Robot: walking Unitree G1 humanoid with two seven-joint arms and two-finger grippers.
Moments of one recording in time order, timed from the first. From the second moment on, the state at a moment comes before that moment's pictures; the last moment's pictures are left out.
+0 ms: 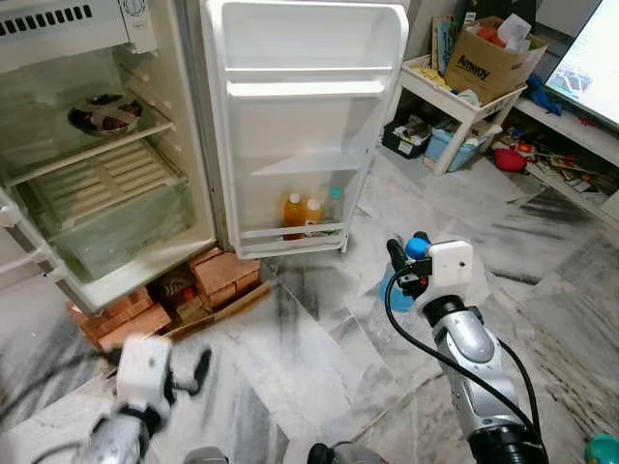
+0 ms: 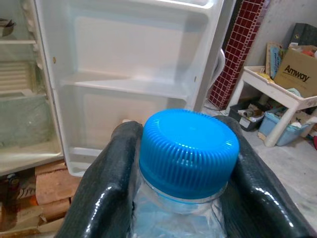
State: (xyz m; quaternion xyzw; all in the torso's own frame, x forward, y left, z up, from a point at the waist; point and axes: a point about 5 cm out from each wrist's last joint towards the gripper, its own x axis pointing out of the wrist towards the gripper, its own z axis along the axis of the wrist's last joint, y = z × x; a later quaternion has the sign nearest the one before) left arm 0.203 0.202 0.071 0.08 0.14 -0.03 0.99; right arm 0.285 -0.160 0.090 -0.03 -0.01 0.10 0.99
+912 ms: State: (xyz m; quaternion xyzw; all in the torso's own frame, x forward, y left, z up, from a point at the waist) left arm 0.234 0.191 0.087 0.09 0.03 0.01 1.00; right arm 0.280 -0.159 0.088 -0.03 -0.01 0.10 0.99
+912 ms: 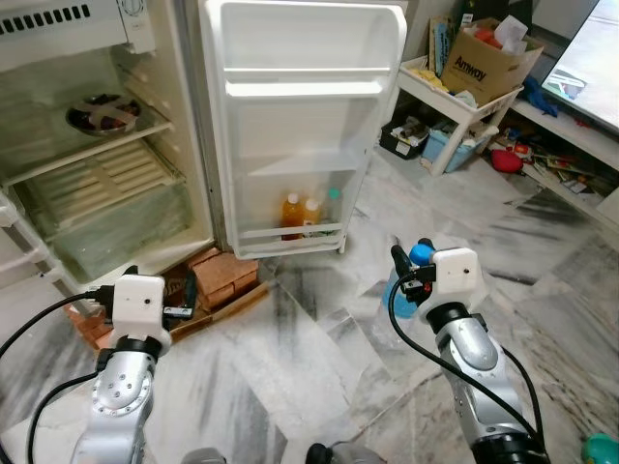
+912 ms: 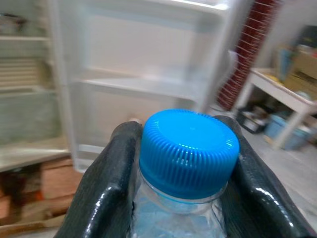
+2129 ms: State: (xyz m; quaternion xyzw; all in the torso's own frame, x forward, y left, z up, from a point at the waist) left arm 0.228 0.192 0.073 0.09 0.06 0.03 0.99; right arm 0.265 -0.169 0.078 0.01 0.00 0.06 1.00
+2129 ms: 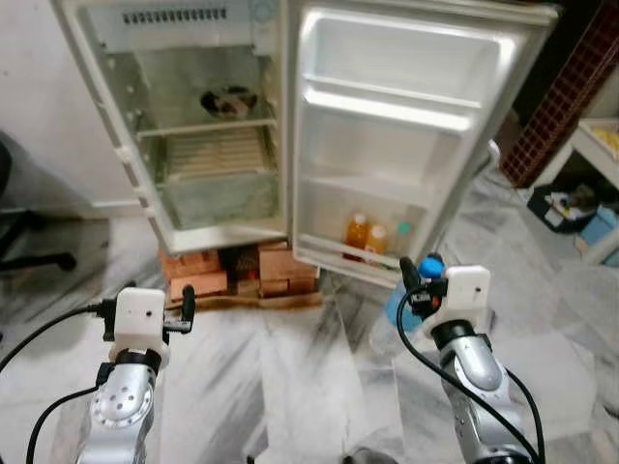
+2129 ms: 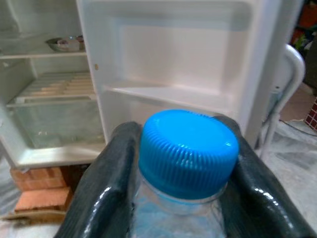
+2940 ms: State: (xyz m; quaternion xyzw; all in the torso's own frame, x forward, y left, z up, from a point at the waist) left arm 0.224 0.192 0.083 0.02 0.04 0.05 1.00; right arm 0.280 -0.146 0.098 0.02 -0.03 0.12 0.99
